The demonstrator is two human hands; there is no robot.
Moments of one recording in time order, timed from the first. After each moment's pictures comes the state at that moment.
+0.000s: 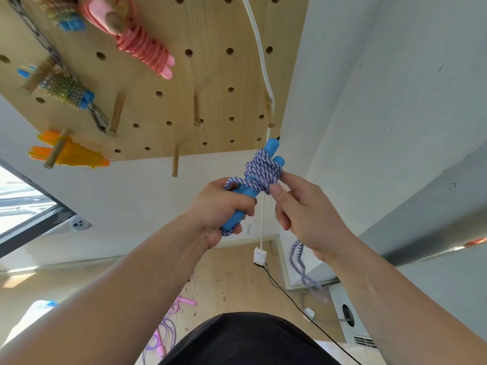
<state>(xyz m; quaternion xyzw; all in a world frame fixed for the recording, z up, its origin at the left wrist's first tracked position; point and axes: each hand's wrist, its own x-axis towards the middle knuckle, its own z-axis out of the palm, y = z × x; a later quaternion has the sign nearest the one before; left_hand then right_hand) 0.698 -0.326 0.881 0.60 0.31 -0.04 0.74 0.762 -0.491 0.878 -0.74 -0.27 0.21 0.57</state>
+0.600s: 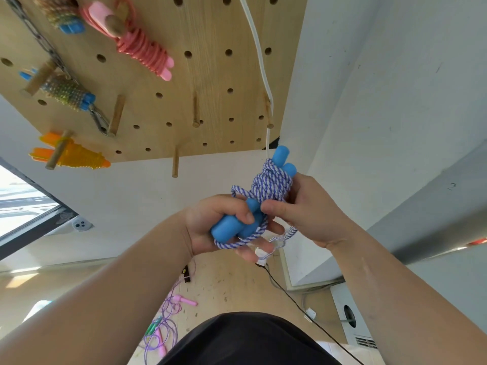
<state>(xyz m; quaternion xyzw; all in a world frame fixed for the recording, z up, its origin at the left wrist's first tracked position) 0.689 -0.311 0.877 0.47 0.12 -0.31 0.82 0.778 -0.491 0.881 -0.65 -0.31 0.29 0.63</state>
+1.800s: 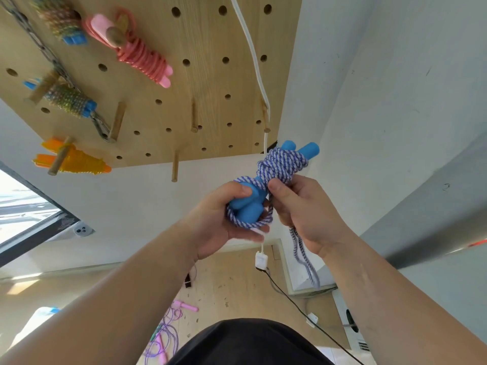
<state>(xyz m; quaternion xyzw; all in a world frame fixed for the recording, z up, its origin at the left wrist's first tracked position) 0.686 -0.330 0.884 0.54 0.15 -0.10 0.82 0.769 -0.489 0.883 -0.62 -0.19 0.27 0.71</state>
